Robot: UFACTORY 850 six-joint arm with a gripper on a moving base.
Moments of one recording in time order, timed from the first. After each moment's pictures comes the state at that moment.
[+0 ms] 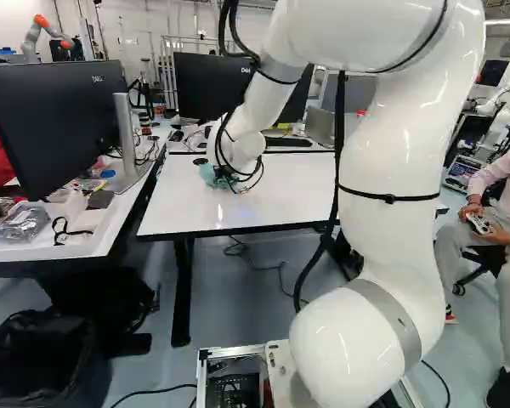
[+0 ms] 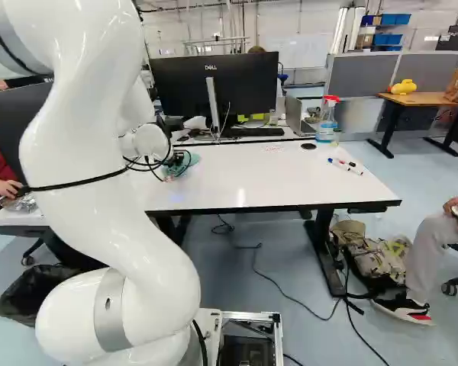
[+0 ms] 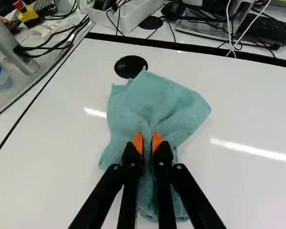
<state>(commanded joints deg) 18.3 -17.0 -47.6 1.8 16.4 0.0</state>
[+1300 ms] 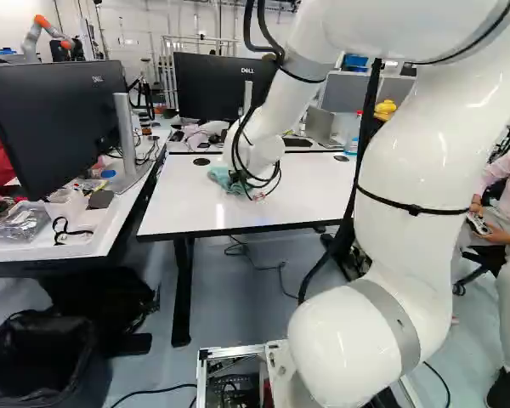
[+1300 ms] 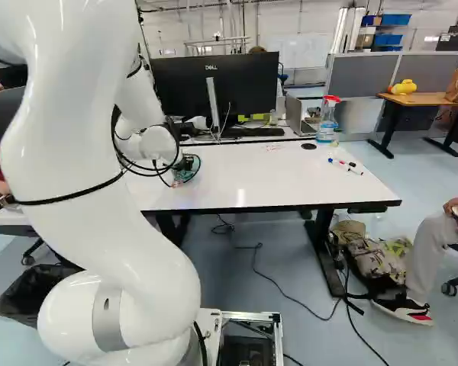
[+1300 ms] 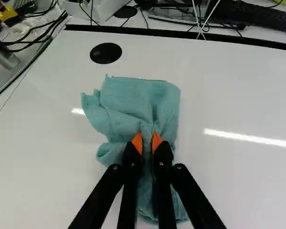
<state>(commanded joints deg) 12.7 -12.3 -41.9 1.8 16.4 0.0</state>
